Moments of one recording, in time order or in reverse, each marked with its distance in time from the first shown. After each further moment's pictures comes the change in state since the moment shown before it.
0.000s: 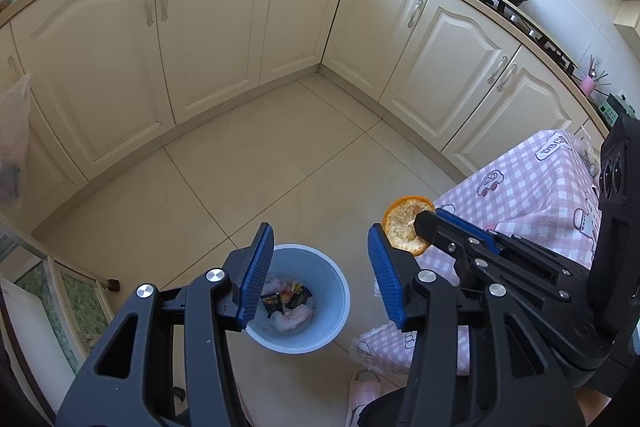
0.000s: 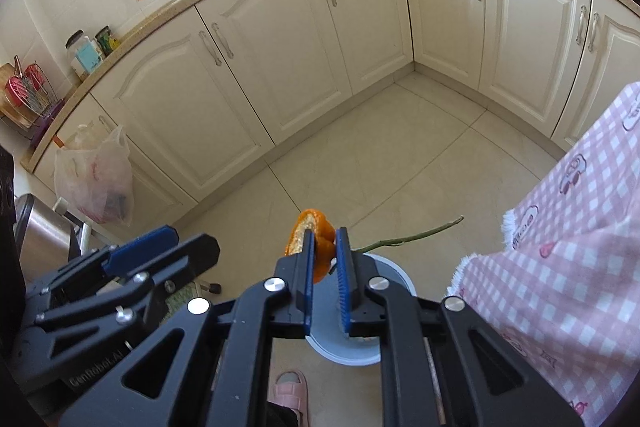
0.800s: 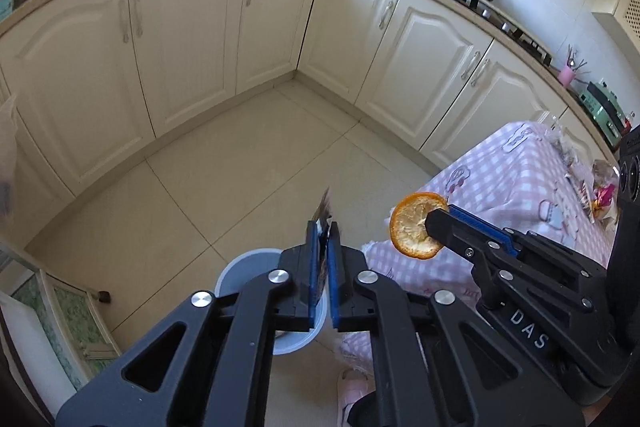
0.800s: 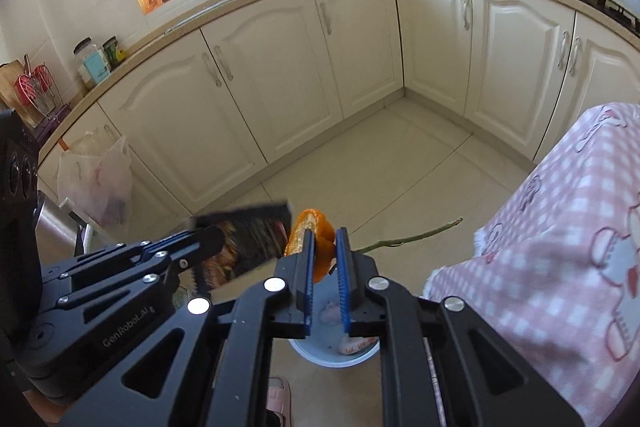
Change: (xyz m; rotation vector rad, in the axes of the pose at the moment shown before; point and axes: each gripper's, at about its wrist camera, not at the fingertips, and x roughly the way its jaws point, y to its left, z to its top) left arm -0.010 -0.036 0.000 0.053 -0.004 -0.048; right arm -0.056 -0.016 -0.006 -0.038 -0.064 -0.036
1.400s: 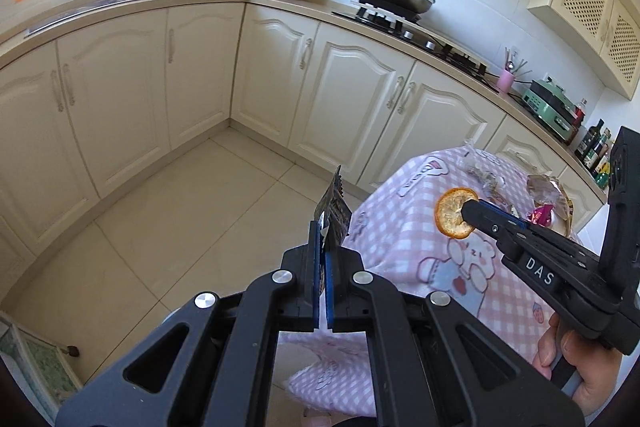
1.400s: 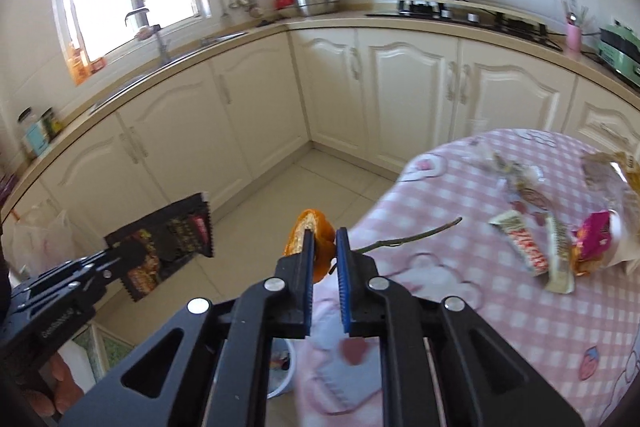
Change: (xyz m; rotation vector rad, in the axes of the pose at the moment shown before) left arm -0.027 -0.115 0.028 0.115 -0.157 -0.152; right arm -0.108 -0.137 0.022 0.115 -0.200 -0.222
